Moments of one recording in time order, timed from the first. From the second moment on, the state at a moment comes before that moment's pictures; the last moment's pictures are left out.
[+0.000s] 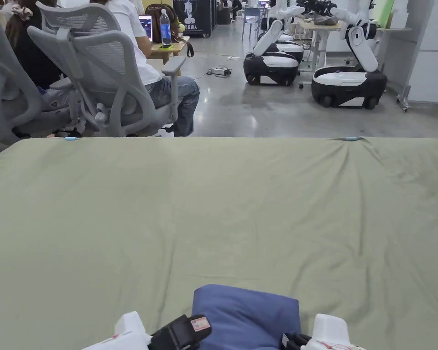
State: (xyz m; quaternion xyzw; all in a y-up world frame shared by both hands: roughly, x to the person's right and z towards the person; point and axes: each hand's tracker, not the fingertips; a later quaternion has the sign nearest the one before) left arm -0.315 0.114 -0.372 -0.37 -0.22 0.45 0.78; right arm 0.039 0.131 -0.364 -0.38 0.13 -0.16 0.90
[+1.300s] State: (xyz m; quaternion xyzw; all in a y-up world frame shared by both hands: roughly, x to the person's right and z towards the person) left arm -0.665 0.197 -0.344 -0.32 0.10 0.22 0.92; right arm -0.189 0.231 -0.339 -0.25 0.23 0.06 0.94
